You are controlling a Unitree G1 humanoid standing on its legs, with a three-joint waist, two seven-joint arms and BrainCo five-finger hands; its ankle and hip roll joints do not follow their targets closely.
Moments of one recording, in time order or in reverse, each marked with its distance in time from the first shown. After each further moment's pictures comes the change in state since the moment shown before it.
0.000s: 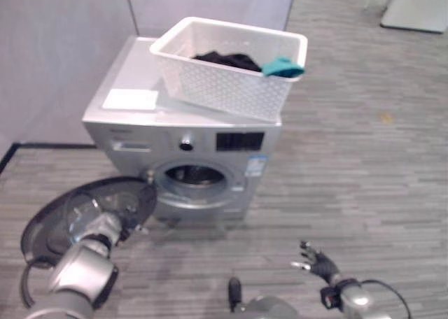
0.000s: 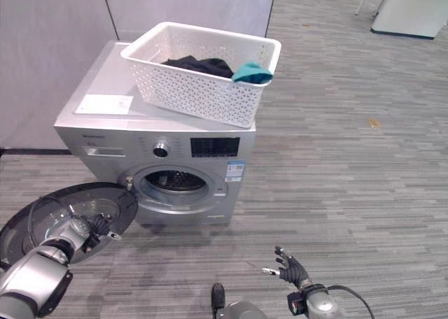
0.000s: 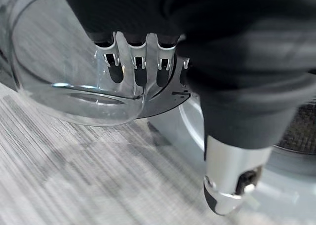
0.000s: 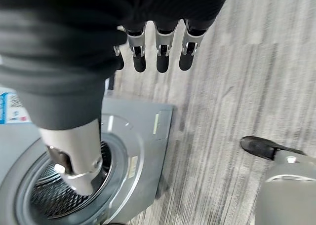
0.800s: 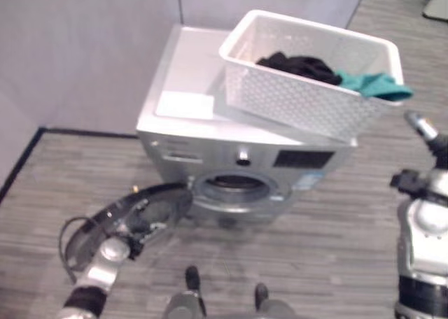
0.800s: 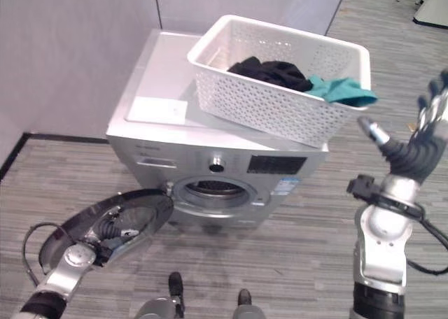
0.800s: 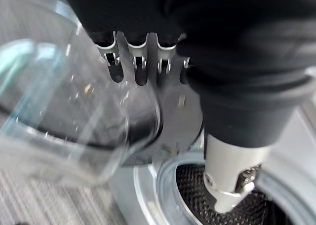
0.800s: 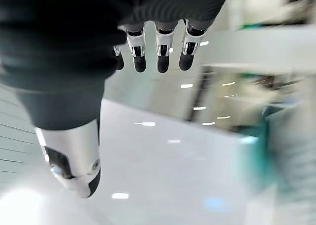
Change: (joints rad) left arm 0.606 -0.037 0.223 -0.903 -0.196 -0.048 0.144; right arm -0.444 0.035 -0.635 -0.757 -0.240 -0.163 -0.468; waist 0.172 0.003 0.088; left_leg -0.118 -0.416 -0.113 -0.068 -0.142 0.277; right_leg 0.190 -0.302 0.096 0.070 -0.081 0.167
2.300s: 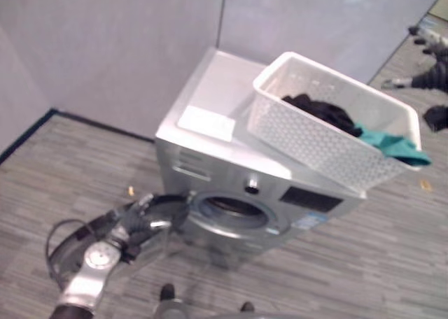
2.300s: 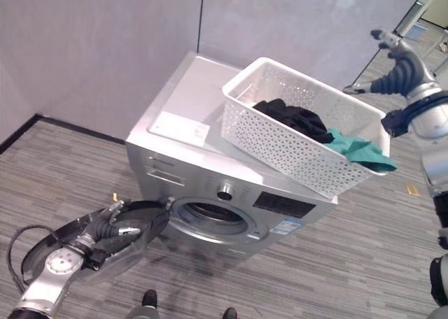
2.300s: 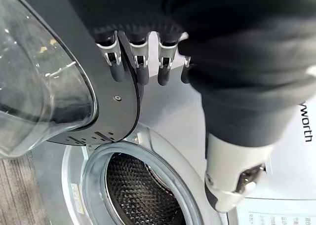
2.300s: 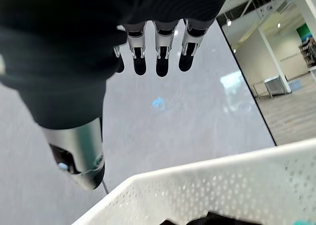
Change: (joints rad) left arm 0.087 0.058 0.077 -0.255 -0.158 -0.005 -0.159; right arm -0.474 -0.736 0.515 0.694 0.075 0.259 0.441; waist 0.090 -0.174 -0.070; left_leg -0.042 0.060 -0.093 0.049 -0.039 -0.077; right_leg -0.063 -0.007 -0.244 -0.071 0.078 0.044
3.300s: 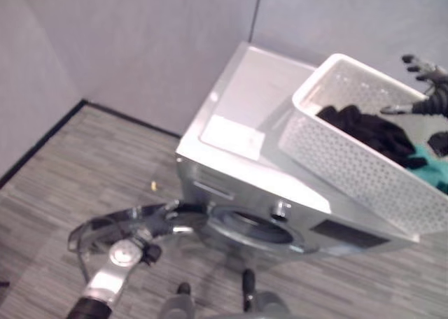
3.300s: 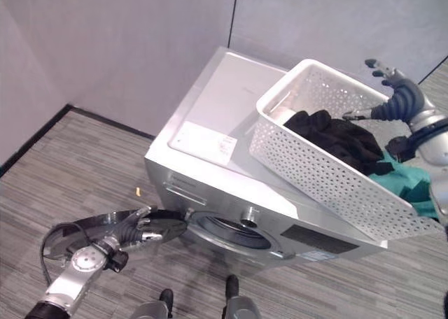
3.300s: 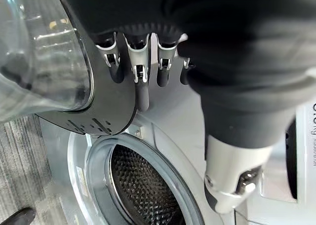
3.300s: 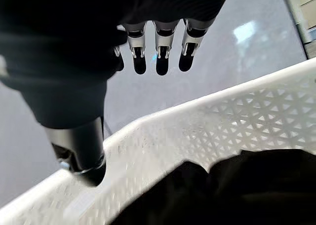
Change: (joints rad) left arm -0.034 -0.045 -0.151 0.002 -0.035 0.026 -0.038; right arm 0.409 -0.131 -0.268 -0.314 0.057 0.016 0.116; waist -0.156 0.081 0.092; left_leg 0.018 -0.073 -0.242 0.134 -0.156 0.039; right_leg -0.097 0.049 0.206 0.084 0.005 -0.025
